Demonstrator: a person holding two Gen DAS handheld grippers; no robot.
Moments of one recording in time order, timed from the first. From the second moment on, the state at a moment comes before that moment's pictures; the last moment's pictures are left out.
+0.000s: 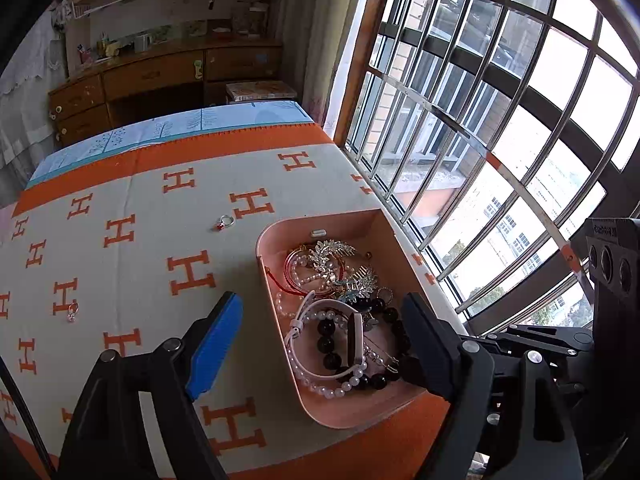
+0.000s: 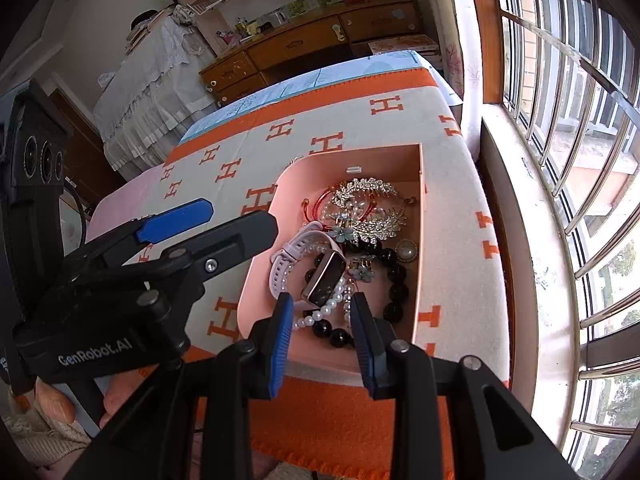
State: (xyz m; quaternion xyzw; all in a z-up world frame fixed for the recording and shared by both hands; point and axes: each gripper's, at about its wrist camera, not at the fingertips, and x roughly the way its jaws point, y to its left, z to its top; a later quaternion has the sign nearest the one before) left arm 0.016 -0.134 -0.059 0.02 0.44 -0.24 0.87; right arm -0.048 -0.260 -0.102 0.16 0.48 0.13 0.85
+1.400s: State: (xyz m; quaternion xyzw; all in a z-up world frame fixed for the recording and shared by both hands) left arm 0.003 0.039 -0.035 -0.03 0.39 -0.14 0.91; right arm -0.027 -0.160 -0.074 0.13 0.45 0.15 0.87
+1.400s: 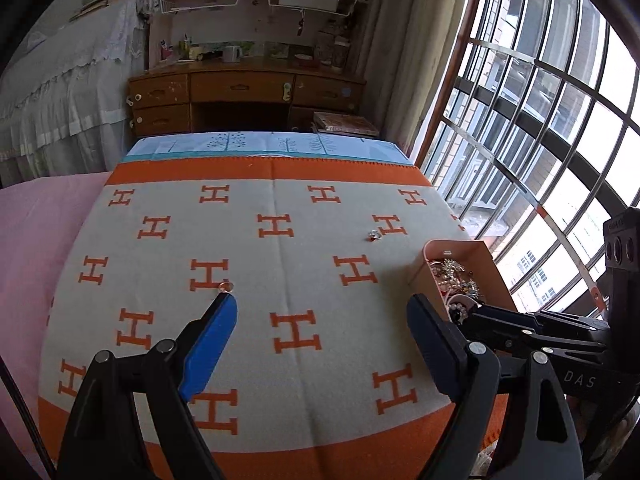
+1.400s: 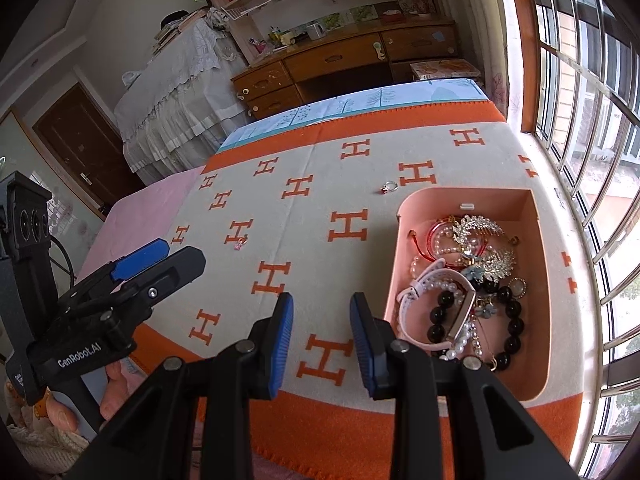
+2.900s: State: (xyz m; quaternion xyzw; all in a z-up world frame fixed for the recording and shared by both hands) left arm 0.106 0.076 -0.139 -0.01 0.50 -0.09 0.86; right arm 0.186 -0.160 -0.153 0.16 0.64 0.03 0.75
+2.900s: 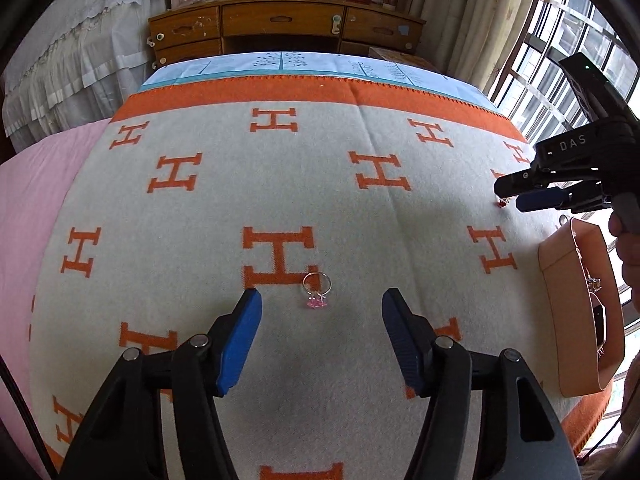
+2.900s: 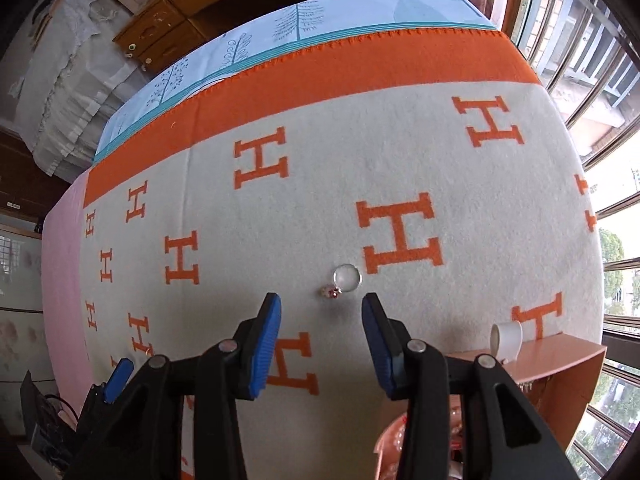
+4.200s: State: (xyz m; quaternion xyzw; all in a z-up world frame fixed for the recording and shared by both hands) left arm 0.112 0.069 -0.147 -0.01 0.51 -0.10 0.85; right arm 0.133 -0.154 -0.099 0.09 0.55 0.09 0.83
